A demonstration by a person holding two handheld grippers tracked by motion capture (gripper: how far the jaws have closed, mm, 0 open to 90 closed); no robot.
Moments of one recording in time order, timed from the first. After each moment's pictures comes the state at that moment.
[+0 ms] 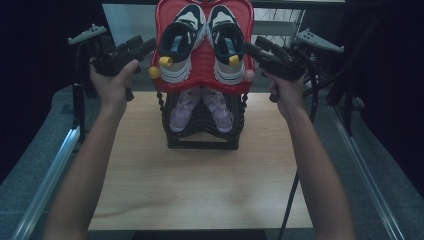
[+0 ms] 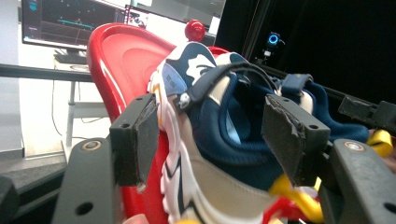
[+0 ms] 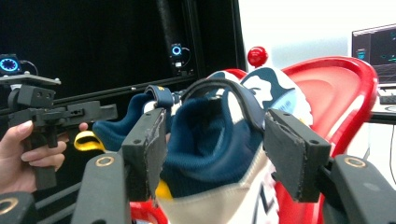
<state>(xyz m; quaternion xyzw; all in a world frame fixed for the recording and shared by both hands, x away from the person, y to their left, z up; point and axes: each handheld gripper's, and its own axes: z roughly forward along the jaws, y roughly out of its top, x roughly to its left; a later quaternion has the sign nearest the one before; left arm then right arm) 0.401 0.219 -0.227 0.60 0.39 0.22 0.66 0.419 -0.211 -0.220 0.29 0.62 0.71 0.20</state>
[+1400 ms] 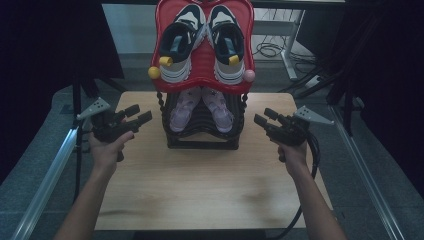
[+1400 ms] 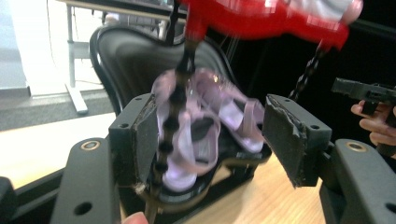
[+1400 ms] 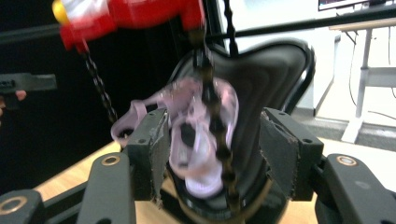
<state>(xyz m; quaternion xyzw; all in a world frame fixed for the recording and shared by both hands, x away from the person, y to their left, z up) 0.332 0.242 -0.370 0.67 0.41 0.18 0.59 0.362 -0.256 -0.384 0.37 0.66 0.63 0.18</state>
